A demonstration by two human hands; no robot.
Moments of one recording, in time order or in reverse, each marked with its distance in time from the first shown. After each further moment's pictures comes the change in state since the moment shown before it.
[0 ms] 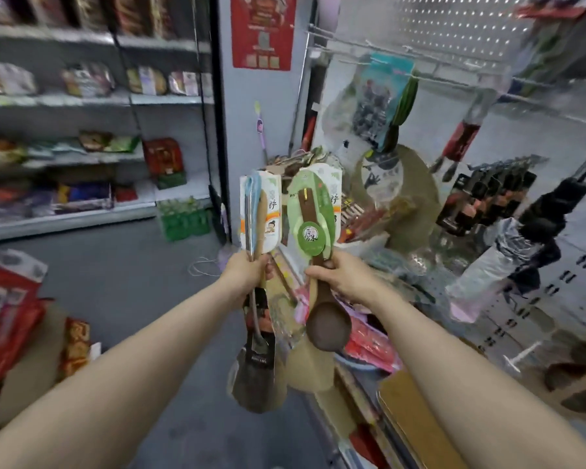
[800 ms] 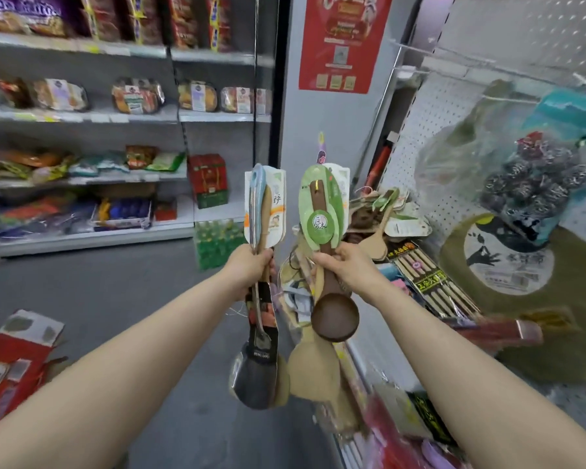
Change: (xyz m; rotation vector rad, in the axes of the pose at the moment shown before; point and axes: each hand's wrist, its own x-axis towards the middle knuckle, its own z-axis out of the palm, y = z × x) left_hand 0.329 0.075 -0.127 -0.063 0.097 -0.042; right_hand 0.379 -0.050 0.047 0.188 -0.041 0.038
